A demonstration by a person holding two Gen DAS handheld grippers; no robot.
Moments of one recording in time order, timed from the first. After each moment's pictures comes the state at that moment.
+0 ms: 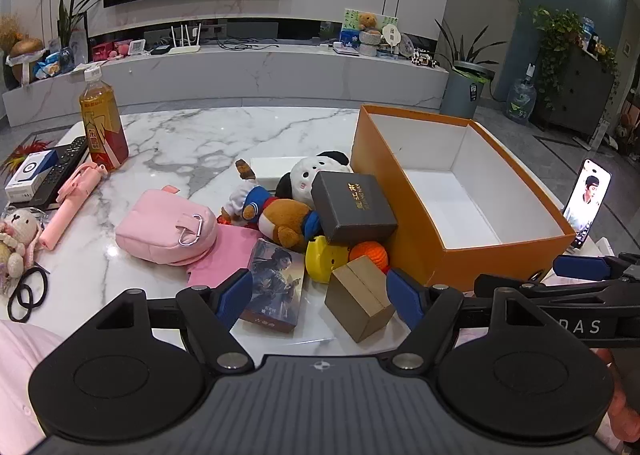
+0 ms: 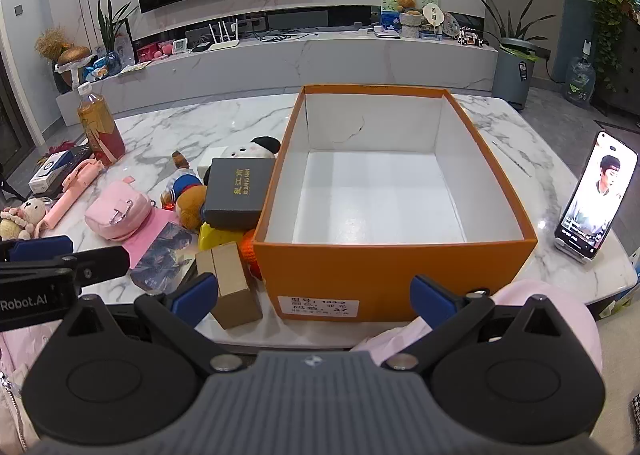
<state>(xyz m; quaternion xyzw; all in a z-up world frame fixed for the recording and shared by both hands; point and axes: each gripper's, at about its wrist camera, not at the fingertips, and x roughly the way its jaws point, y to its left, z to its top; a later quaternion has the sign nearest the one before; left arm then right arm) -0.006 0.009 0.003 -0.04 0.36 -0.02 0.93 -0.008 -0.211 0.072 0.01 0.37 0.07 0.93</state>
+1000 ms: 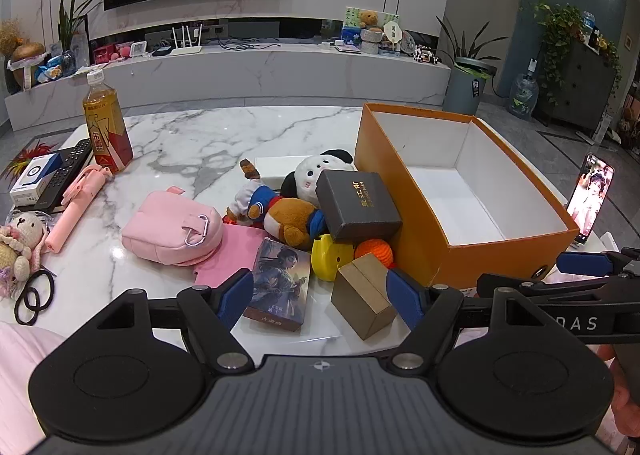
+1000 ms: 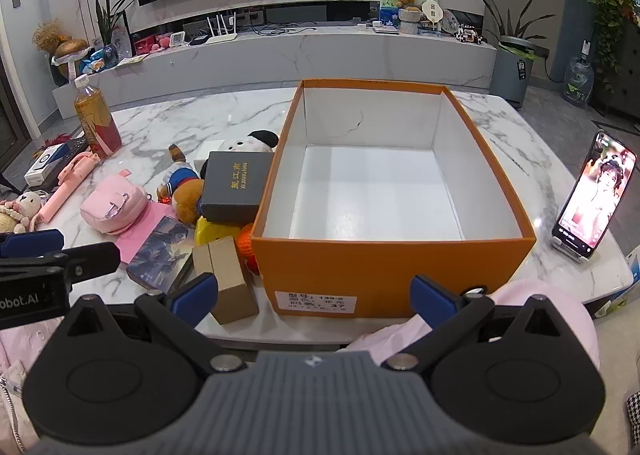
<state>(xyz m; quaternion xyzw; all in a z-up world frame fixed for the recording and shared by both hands) -0.006 0.010 0.003 -0.04 0.36 -0.02 0.93 -0.009 -0.210 0.074 0.00 0.37 0.06 0.93</state>
